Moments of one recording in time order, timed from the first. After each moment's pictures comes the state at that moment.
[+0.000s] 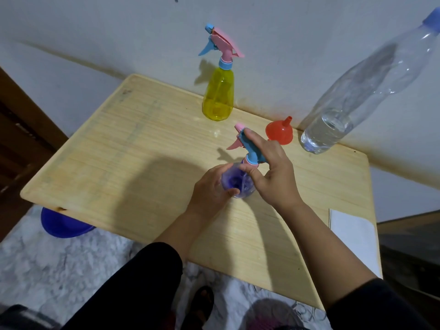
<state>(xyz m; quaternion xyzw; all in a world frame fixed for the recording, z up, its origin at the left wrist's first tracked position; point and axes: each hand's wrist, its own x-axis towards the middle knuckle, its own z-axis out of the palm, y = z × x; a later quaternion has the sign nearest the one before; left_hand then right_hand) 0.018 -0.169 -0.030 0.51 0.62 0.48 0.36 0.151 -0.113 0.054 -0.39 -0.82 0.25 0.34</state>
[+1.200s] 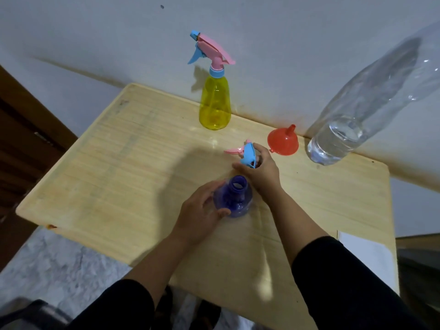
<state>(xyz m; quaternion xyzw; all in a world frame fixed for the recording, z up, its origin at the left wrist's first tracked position) 0.015 -0.166 -0.031 0.52 0.64 0.45 0.33 0.144 -0.020 -0.021 -0.58 -0.60 0.48 0.27</state>
